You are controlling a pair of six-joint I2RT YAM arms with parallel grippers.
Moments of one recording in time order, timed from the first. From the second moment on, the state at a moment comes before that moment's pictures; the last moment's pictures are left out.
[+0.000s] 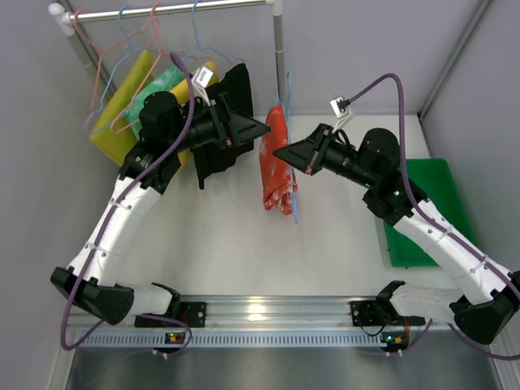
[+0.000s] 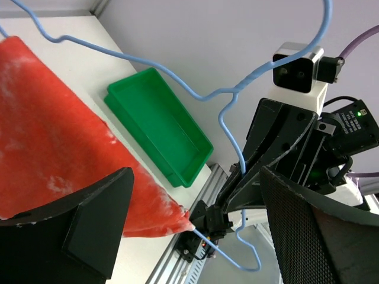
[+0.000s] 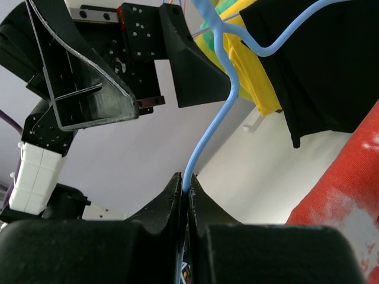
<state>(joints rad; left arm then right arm) -0.39 1.31 1.57 -0.28 0.67 -0.76 0.68 1.15 1.25 -0.02 -0.36 0.78</state>
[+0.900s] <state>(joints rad) -0.61 1.56 1.63 0.00 0.67 -1.17 0.68 1.10 1.17 -0.04 -0.30 0.75</state>
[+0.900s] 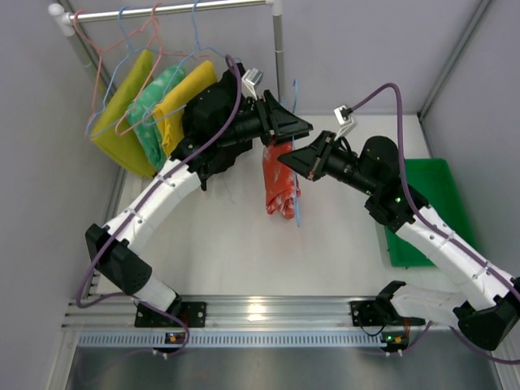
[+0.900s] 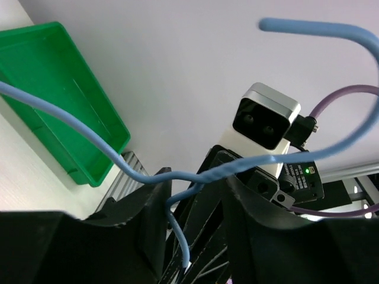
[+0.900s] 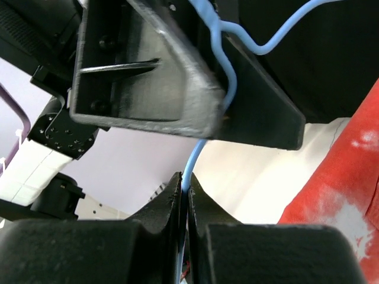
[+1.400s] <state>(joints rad) -0.60 1.57 1.63 -0.06 0.67 -1.26 0.68 1.04 1.14 0.04 -0.28 0.66</state>
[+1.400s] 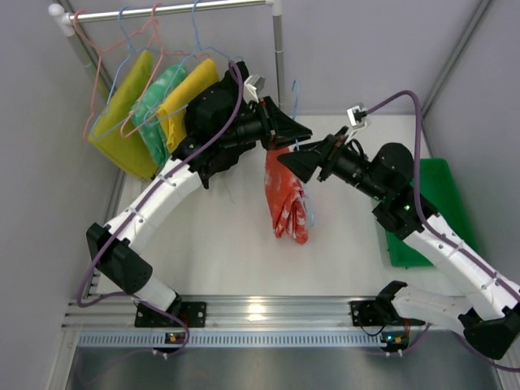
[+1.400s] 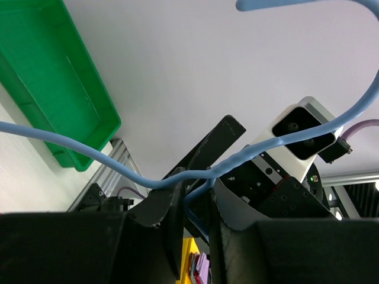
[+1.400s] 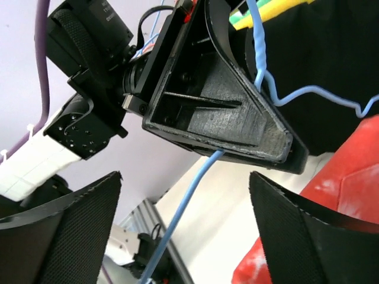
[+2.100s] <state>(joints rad) -0.58 1.59 1.75 0.00 0.78 -1.27 0.67 0.49 0.79 -0.07 0.02 0.12</state>
